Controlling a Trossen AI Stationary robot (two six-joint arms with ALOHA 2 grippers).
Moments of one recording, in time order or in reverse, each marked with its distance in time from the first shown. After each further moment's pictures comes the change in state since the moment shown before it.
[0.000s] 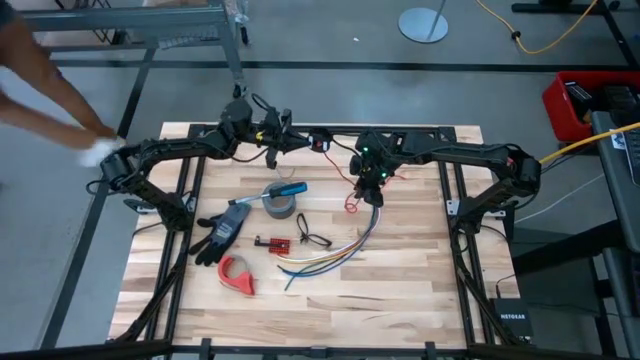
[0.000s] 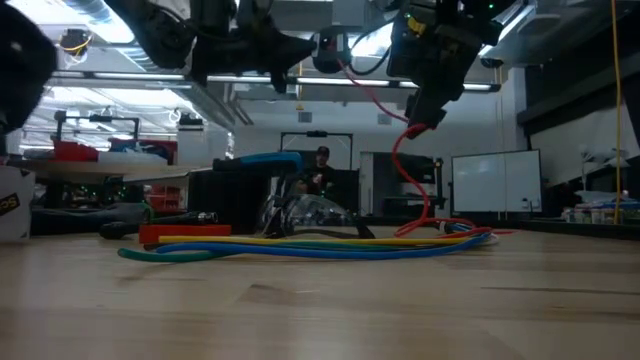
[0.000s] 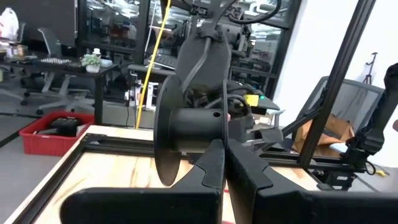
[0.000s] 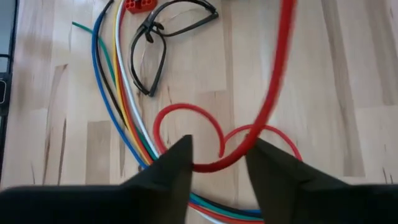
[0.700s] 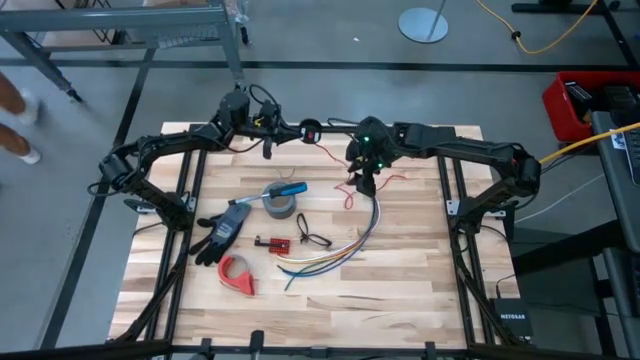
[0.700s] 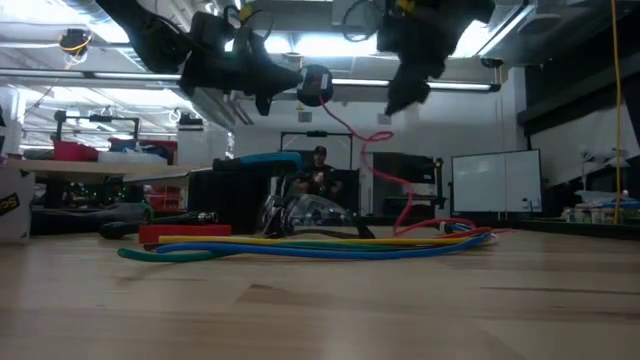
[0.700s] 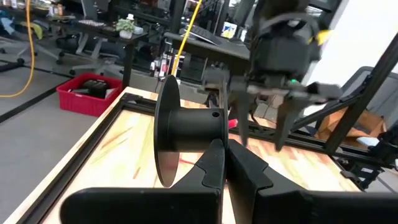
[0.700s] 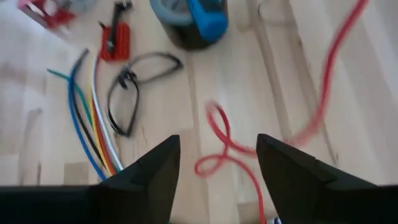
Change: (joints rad) left arm 0.127 0.000 0.000 -0.192 0.026 0.060; right arm -0.001 -0.001 0.148 -0.009 0.126 0.057
